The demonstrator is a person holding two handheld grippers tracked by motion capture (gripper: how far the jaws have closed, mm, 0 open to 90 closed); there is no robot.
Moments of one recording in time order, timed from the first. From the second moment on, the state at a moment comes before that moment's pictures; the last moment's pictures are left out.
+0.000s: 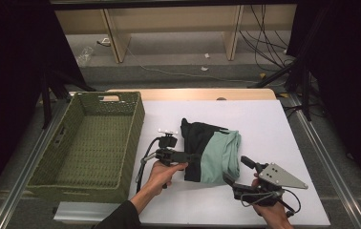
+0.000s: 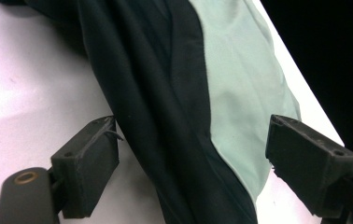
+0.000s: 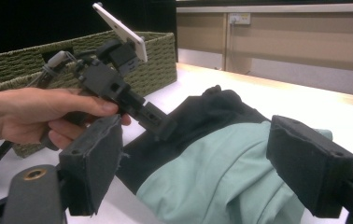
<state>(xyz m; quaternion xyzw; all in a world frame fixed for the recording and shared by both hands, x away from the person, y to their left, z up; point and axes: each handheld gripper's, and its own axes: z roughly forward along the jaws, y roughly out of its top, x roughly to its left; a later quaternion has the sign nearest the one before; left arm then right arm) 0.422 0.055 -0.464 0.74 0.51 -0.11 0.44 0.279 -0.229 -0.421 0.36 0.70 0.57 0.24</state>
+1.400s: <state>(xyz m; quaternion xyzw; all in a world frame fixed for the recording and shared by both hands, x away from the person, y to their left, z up) 0.446 0.030 -0.487 0.73 0.51 -0.18 0.42 0.279 -0.229 -0.420 0.35 0.70 0.57 0.23</state>
